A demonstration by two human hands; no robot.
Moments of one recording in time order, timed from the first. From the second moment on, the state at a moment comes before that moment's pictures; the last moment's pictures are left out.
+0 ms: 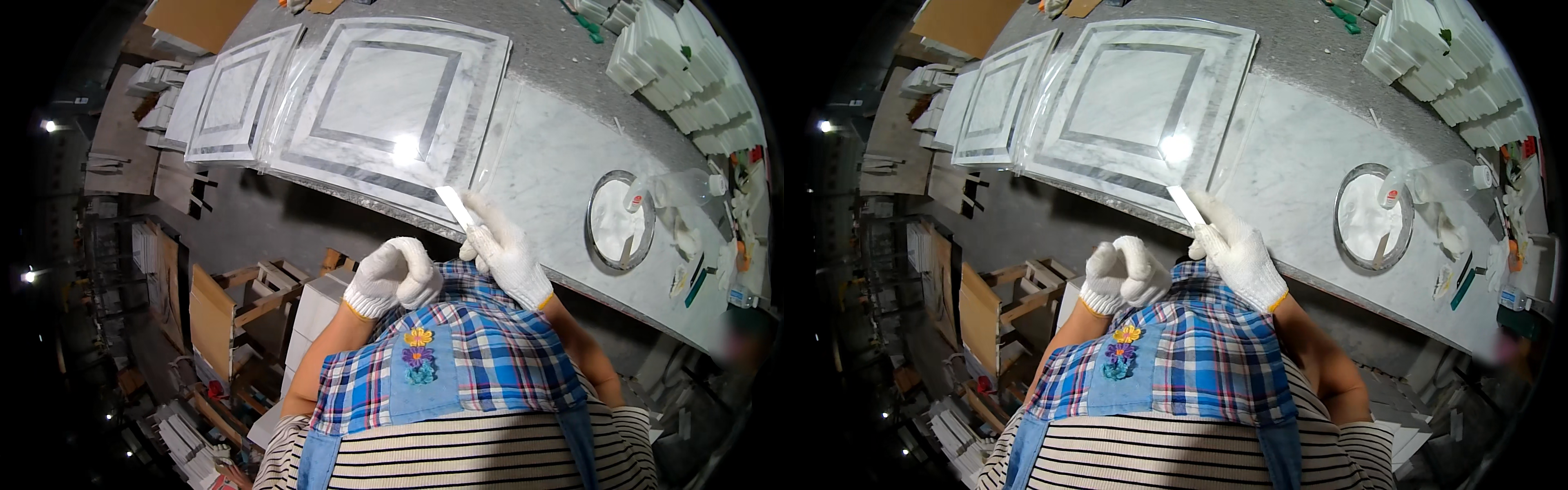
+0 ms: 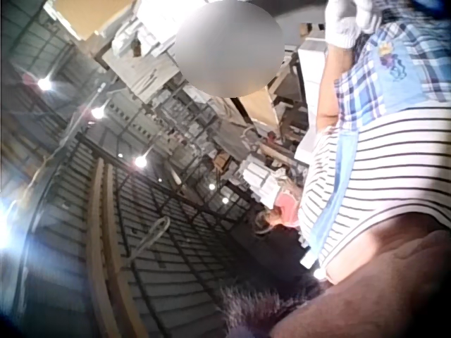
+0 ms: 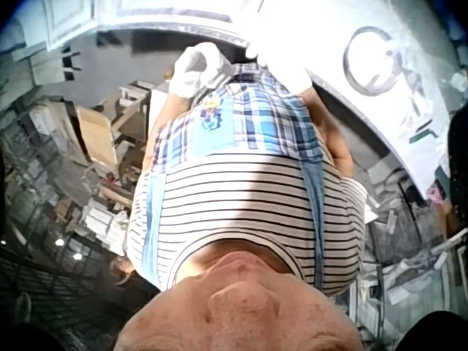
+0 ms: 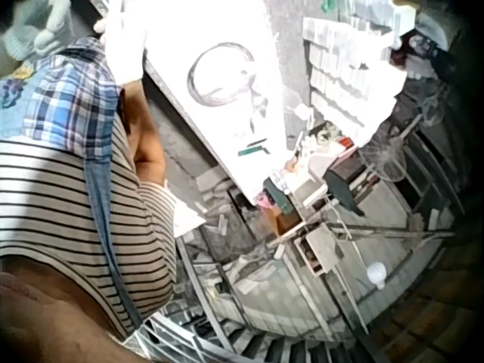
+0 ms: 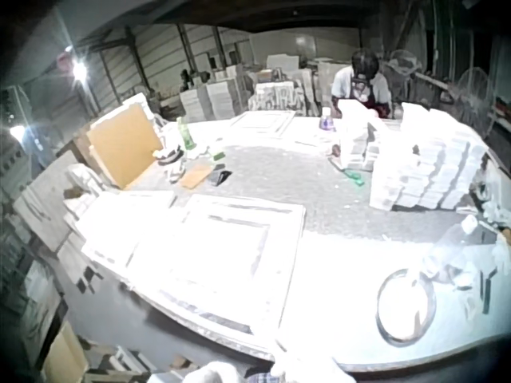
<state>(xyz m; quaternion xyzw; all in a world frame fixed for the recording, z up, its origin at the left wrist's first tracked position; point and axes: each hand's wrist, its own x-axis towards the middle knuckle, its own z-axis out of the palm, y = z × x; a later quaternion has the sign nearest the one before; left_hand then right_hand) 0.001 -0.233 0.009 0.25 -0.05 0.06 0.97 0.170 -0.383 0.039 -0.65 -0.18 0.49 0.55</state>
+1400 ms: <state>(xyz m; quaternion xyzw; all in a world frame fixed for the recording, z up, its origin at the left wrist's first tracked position) 0.017 -0.260 -0.022 0.84 0.09 -0.04 0.53 0.186 -0.439 0.004 -0.80 -0.40 0.17 0.41</state>
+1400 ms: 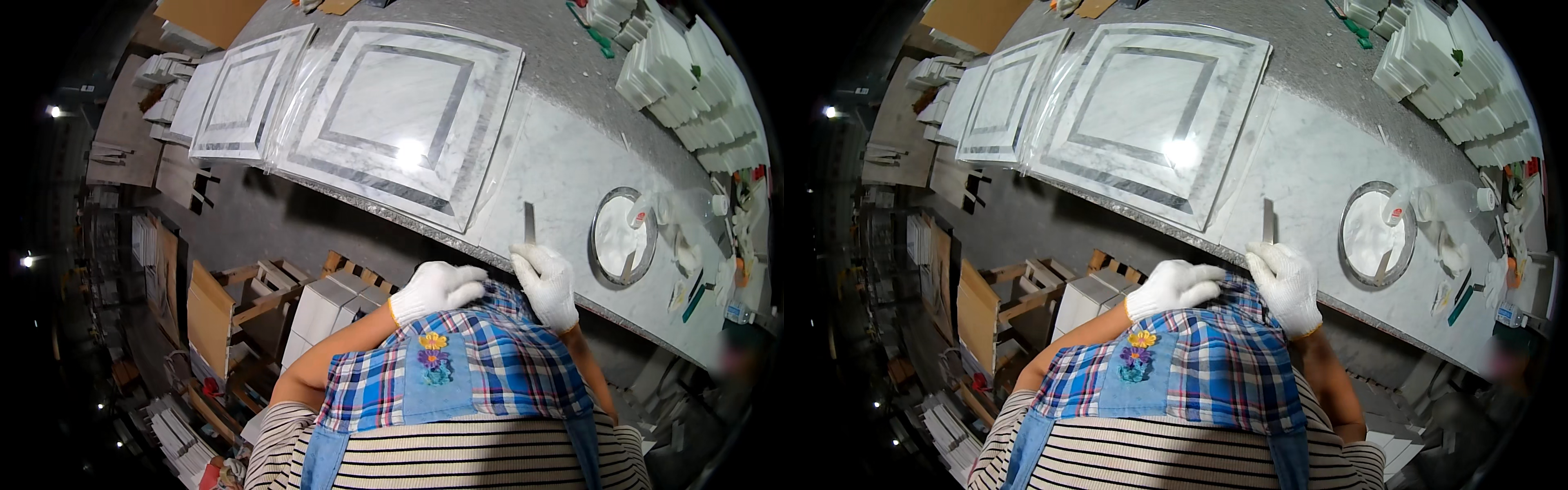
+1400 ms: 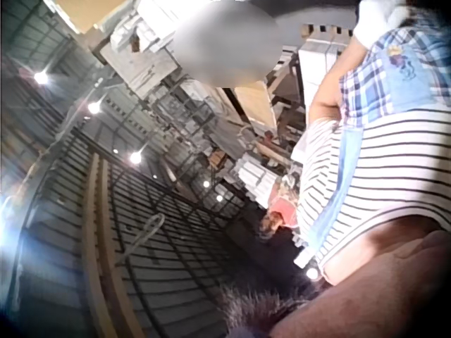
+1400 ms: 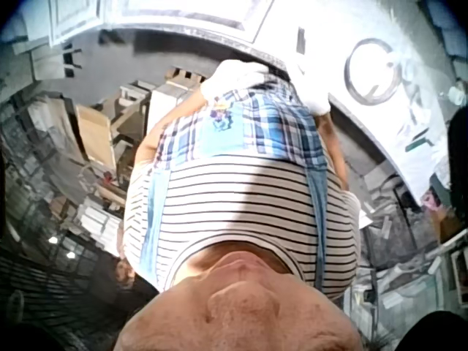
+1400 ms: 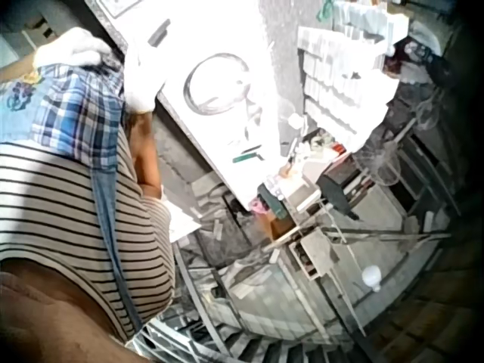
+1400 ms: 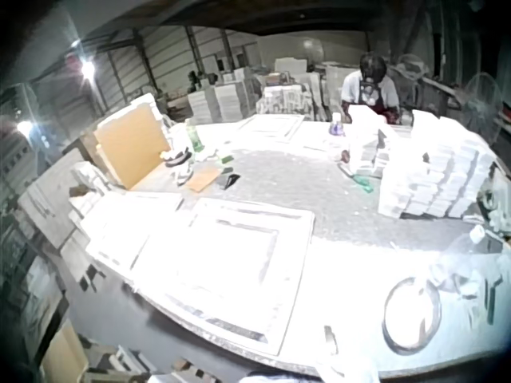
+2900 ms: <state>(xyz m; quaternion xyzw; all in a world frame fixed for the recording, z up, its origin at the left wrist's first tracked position) 0.011 -0.203 -0.004 0.33 0.45 0.15 0.81 0.230 -0.327 0.047 -0.67 -0.58 0.43 0.20</state>
